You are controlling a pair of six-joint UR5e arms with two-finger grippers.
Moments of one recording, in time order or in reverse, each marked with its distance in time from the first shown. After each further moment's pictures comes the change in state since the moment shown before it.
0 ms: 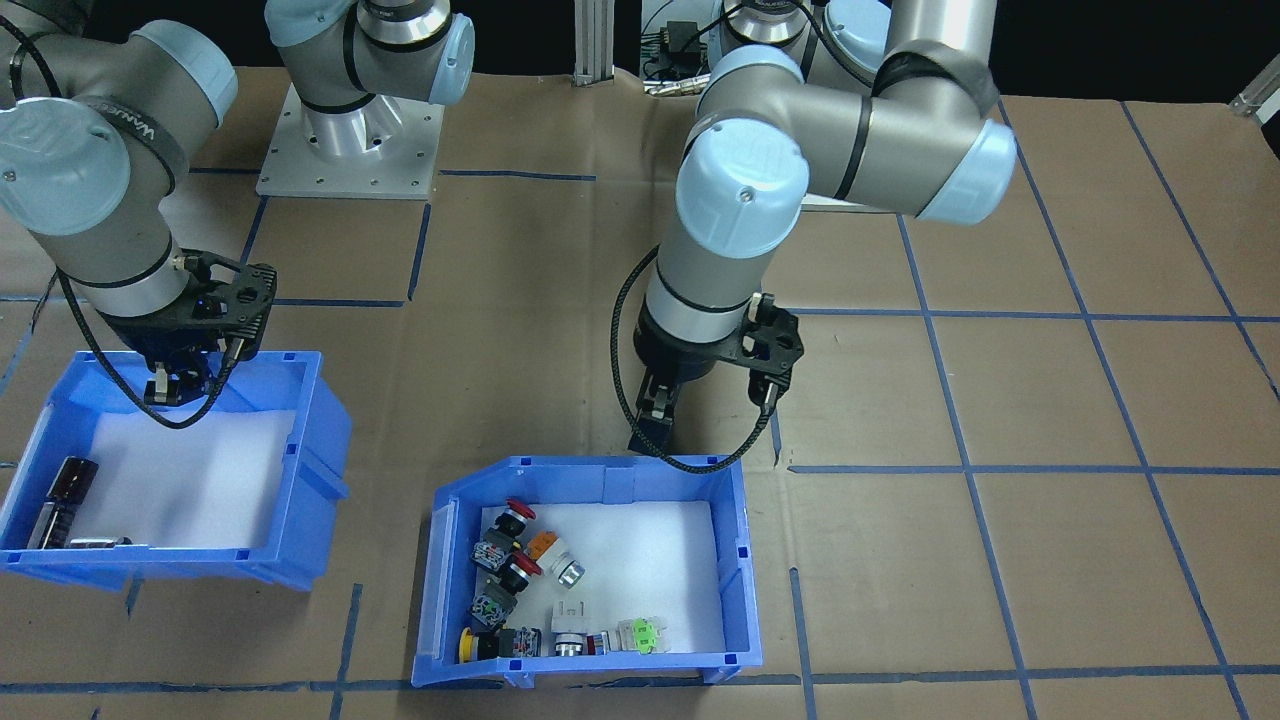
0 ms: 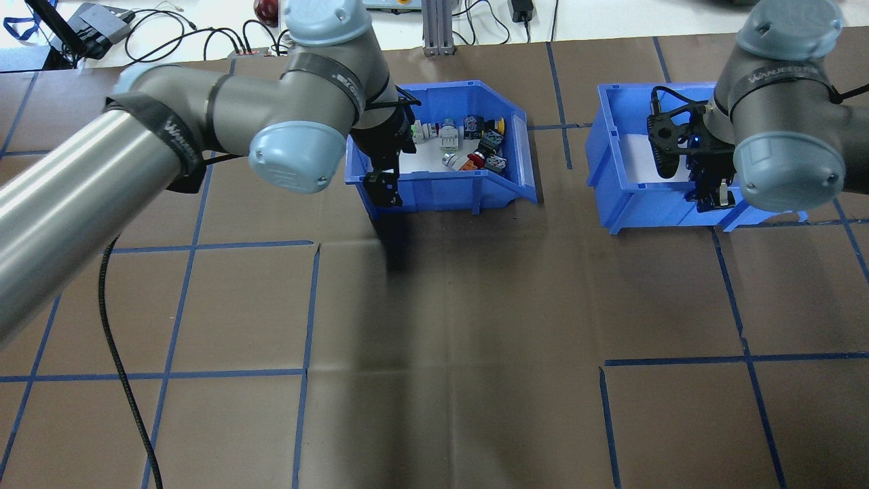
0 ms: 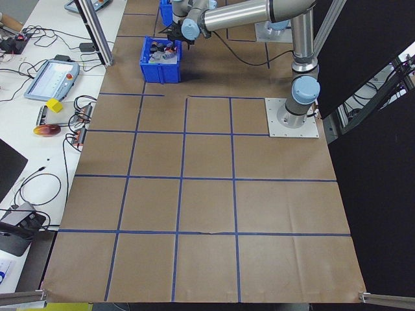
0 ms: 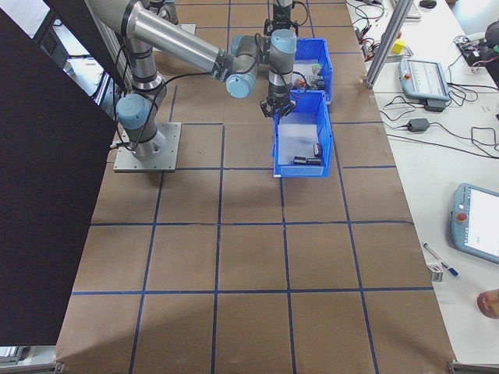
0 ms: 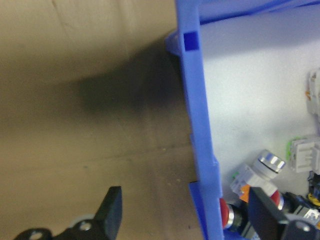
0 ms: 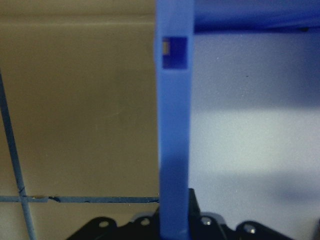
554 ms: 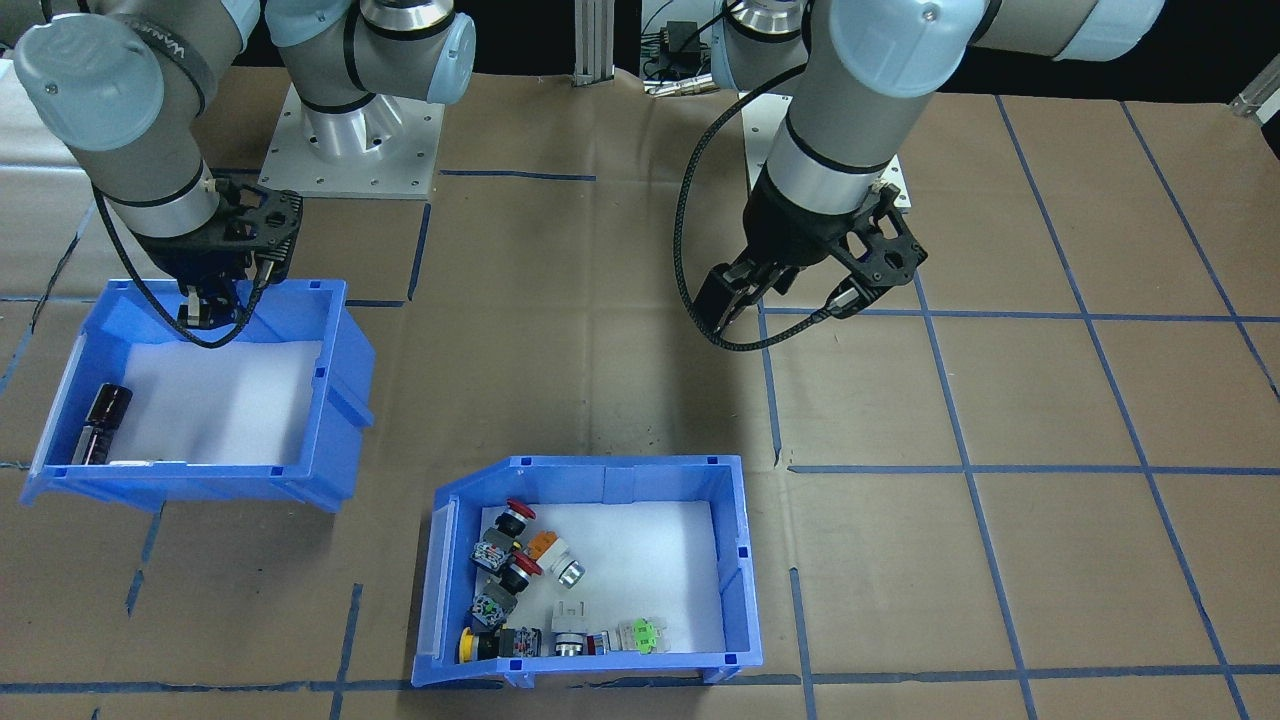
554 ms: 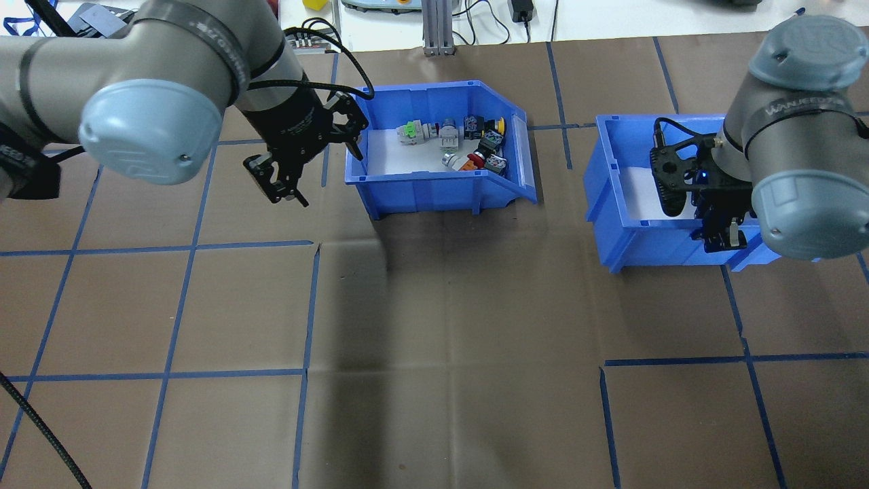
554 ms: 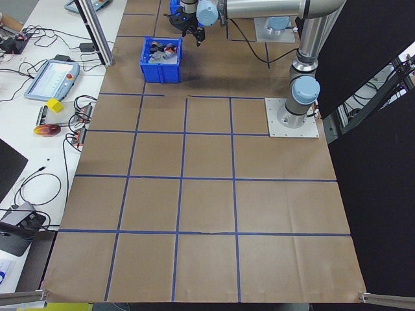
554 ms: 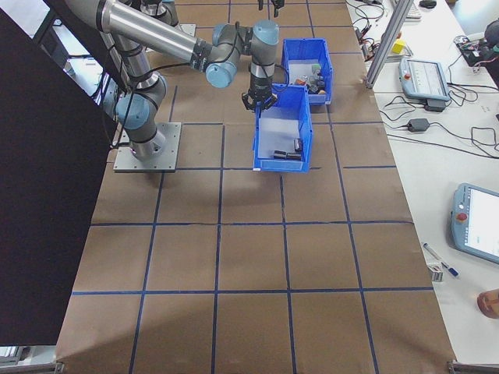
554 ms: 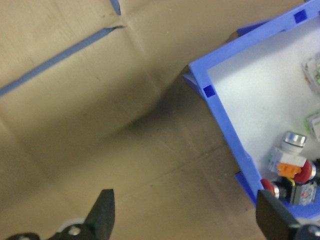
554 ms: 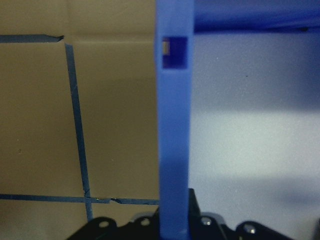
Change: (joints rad) left arm 0.122 0.217 -0.026 -0.232 0.003 0.740; right arm 0.008 -0.170 0.112 0.116 0.000 0.014
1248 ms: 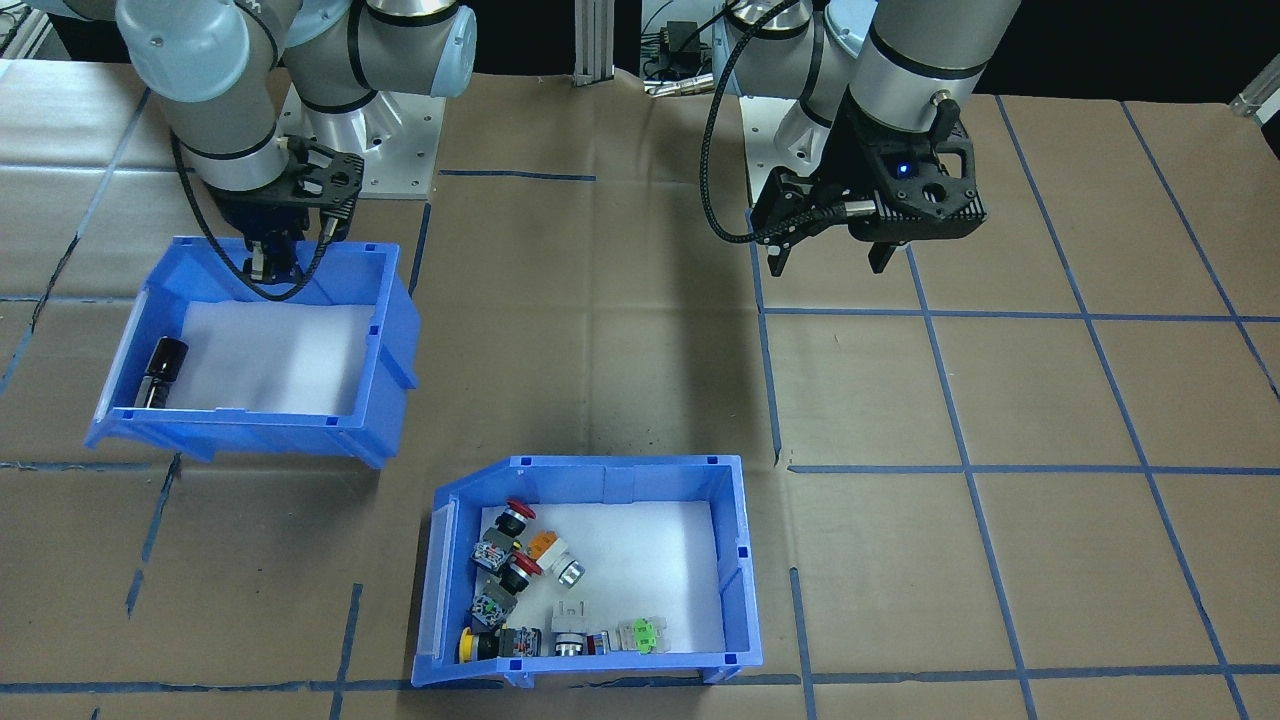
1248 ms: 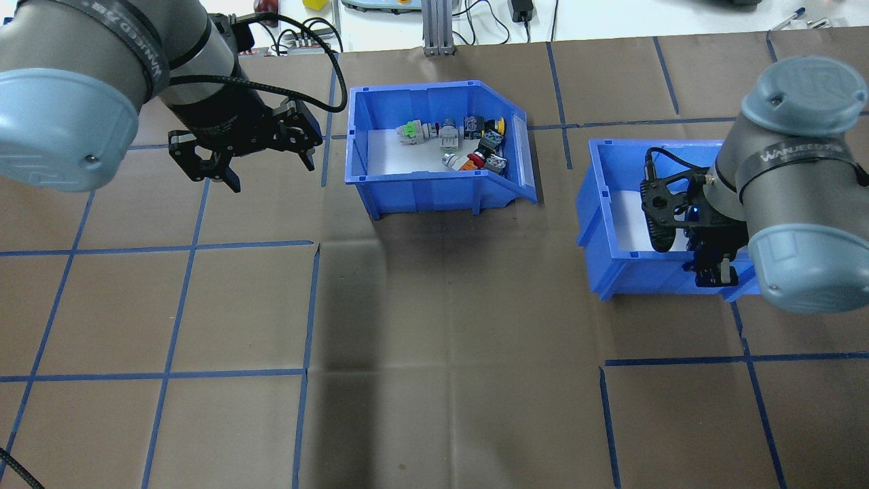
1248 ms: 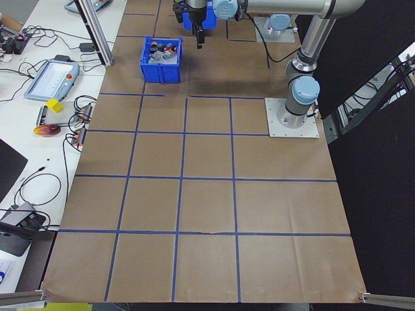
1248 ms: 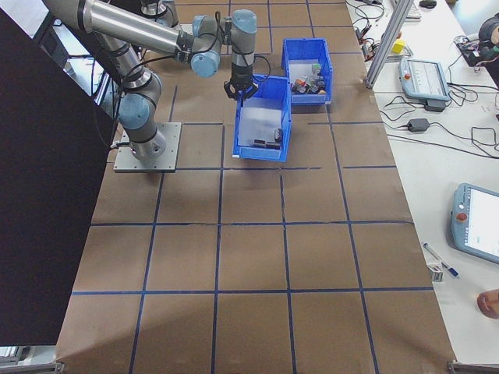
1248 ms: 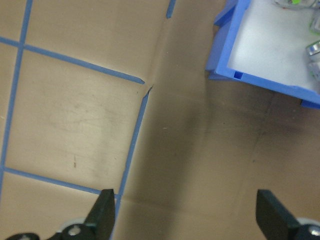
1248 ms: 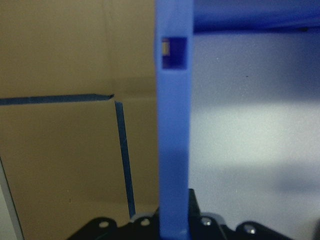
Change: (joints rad) left arm 0.081 0.109 -0.008 -0.047 0.094 0.797; right arm 0.179 -0.091 0.095 0.021 0.005 0.242
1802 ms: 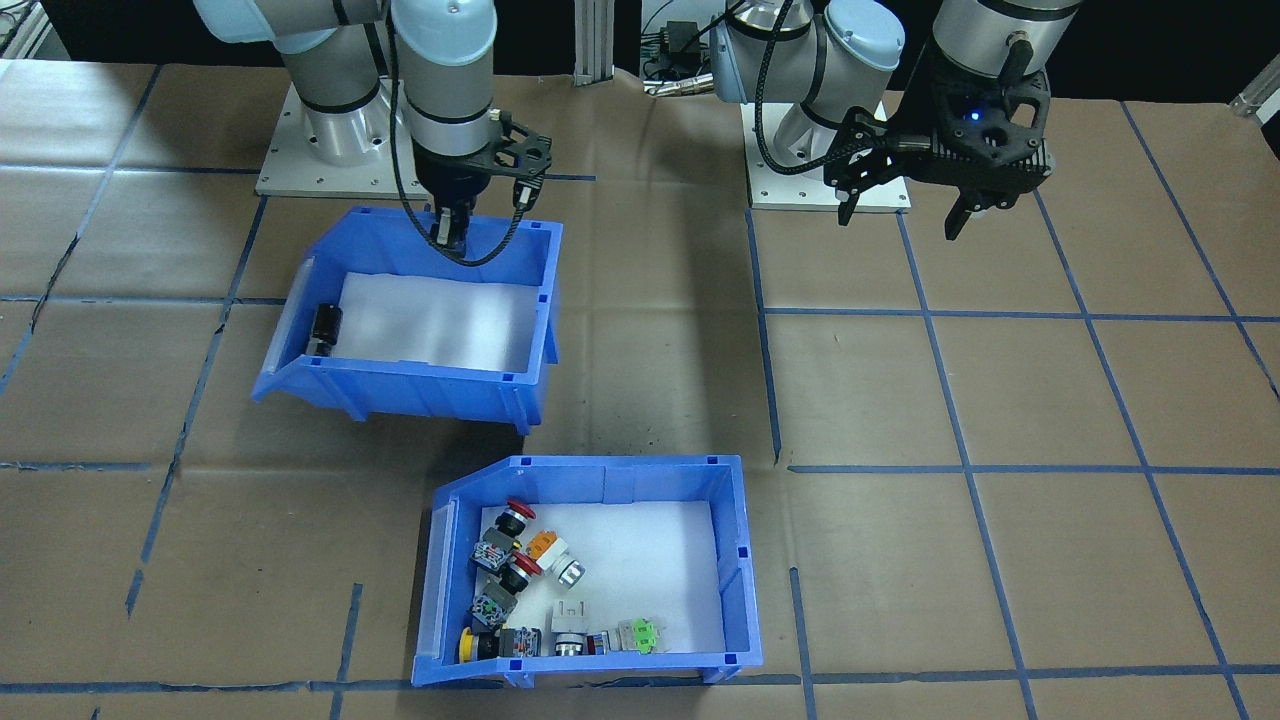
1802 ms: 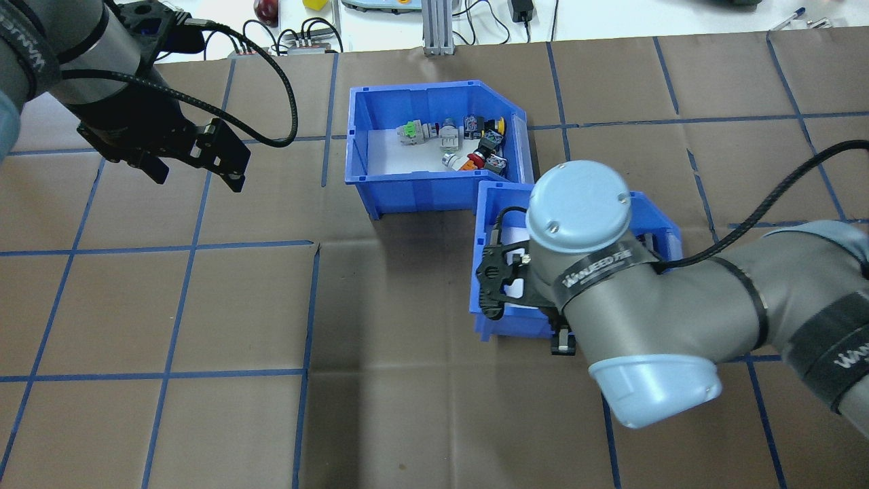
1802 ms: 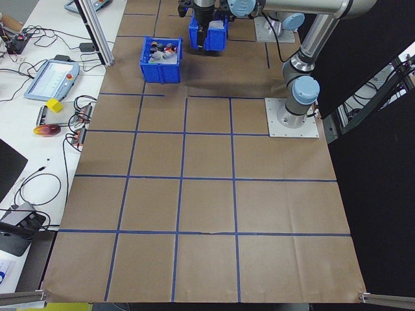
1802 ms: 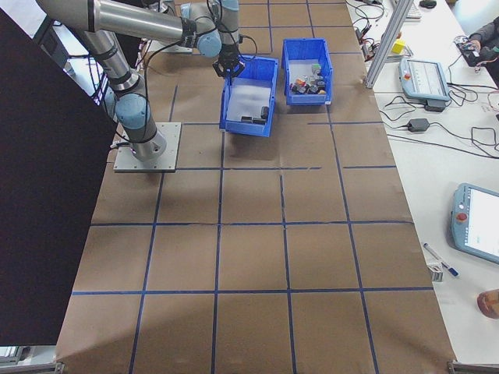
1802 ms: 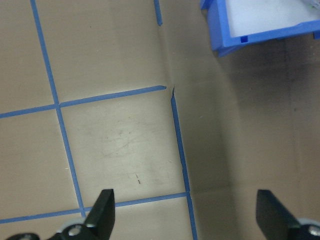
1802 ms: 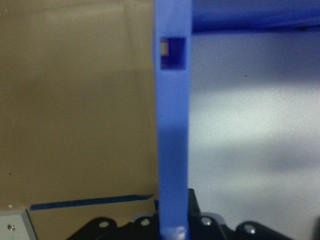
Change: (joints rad) left arm 0.079 0.059 0.000 -0.098 0.044 0.152; right arm 0.394 0.063 0.007 -0.080 0.004 0.439
